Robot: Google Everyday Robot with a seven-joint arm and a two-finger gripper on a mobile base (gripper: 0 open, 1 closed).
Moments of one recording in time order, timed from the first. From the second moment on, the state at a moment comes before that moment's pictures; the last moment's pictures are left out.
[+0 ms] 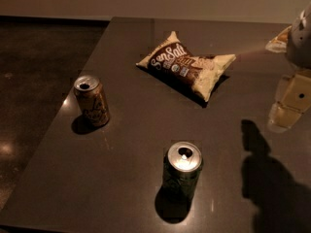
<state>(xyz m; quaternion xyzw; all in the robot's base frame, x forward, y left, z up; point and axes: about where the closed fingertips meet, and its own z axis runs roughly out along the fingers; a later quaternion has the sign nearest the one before) 0.438 -0.216 0.977 -0.60 0.78 -0.04 0.16</state>
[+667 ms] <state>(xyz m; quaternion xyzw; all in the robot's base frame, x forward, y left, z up) 0.420 -0.200 0.969 -0.61 0.77 0.00 0.18</state>
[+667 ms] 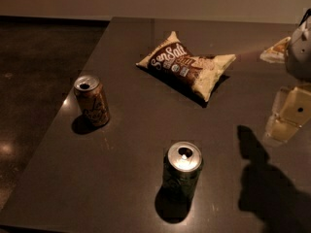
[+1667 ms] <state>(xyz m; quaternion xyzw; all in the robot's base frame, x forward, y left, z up) 0.343 -0.097 0.914 -0.67 0.68 0.16 0.25</state>
